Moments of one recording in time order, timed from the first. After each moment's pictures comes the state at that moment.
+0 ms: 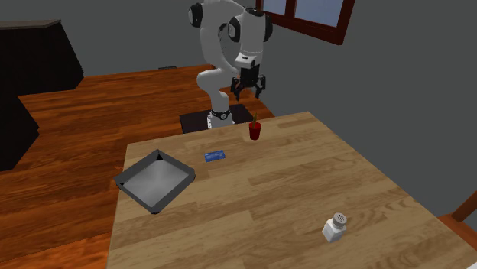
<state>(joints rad) 0.03 -0.63 0.07 -2.44 0.00 1.76 0.11</state>
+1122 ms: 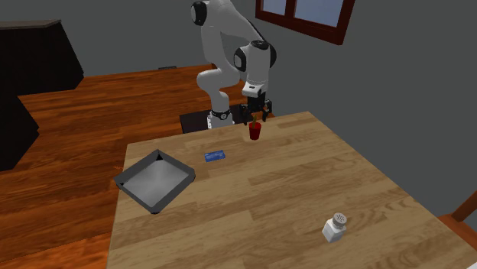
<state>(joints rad) 0.04 -0.44 0.08 -2.55 0.03 2.12 0.13</state>
